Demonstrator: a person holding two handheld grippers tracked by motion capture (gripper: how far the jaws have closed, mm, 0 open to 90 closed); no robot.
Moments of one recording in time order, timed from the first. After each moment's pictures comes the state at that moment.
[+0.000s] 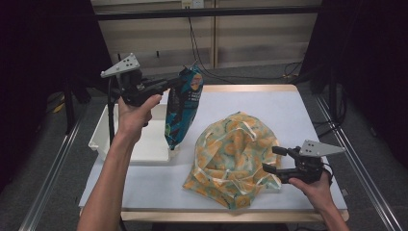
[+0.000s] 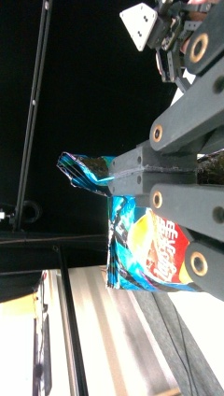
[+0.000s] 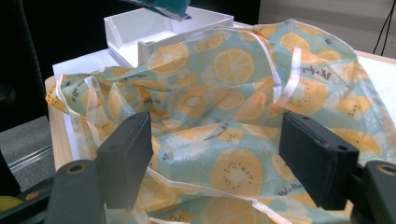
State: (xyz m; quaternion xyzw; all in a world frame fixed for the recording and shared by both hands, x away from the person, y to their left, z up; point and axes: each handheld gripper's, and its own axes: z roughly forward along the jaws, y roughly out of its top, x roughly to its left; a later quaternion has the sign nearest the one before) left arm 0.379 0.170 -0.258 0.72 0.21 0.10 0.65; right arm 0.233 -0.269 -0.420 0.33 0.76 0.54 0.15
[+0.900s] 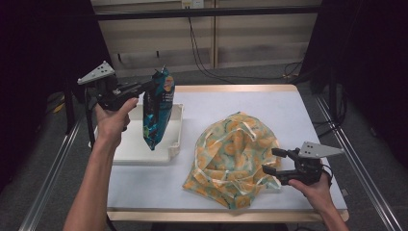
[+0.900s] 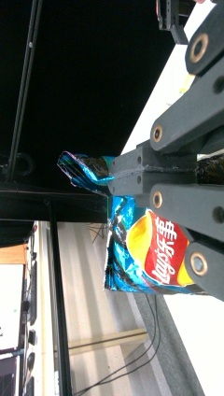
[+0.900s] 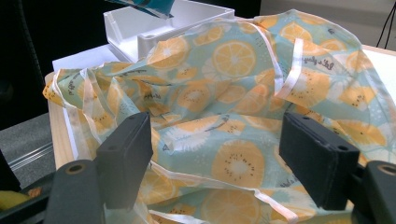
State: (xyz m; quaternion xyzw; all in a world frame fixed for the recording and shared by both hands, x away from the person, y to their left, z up) left arm 0.386 0.226 -0.275 0.71 0.29 0.15 0.62; right arm 0.232 -0.270 -0.425 0.33 0.76 0.54 0.15
